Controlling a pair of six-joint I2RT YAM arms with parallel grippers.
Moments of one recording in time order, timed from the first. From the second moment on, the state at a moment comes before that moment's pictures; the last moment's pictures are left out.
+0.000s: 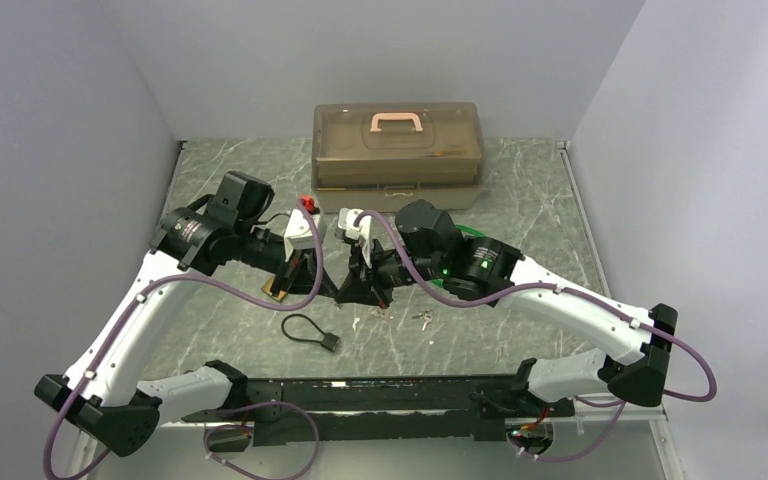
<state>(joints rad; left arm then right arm) -0.50 1.13 1.40 -1.19 1.09 0.66 1.08 1.28 1.31 -0.45 -0.48 0.03</state>
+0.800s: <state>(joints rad) -0.49 1.12 1.41 -1.17 1.12 0.63 1.07 1.11 1.16 -0.26 -0.42 0.05</state>
